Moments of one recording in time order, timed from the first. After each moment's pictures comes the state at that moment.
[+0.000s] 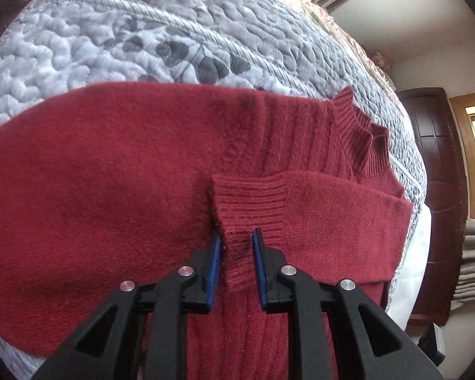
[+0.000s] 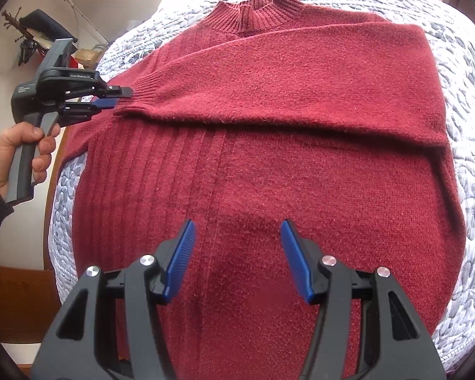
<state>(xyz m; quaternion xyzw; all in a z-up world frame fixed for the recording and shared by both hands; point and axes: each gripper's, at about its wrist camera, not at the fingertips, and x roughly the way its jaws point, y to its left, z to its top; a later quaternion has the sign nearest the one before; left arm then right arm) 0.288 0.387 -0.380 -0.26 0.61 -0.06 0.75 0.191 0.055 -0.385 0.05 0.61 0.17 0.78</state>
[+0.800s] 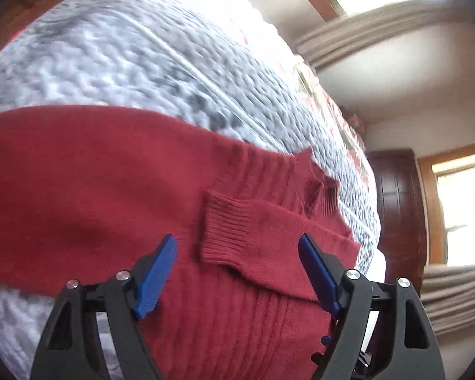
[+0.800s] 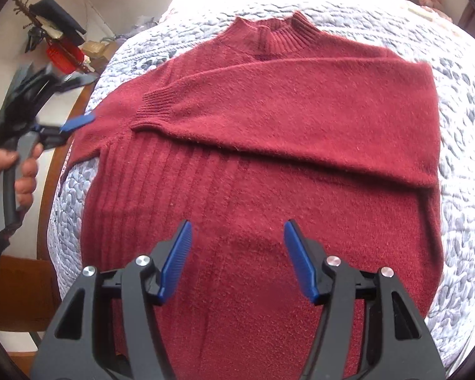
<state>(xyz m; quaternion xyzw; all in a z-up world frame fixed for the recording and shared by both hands) 0.214 0.451 -0.335 -0.40 0.49 -0.03 0.77 0.208 0.074 -0.350 0.01 0.60 0.19 0.78</state>
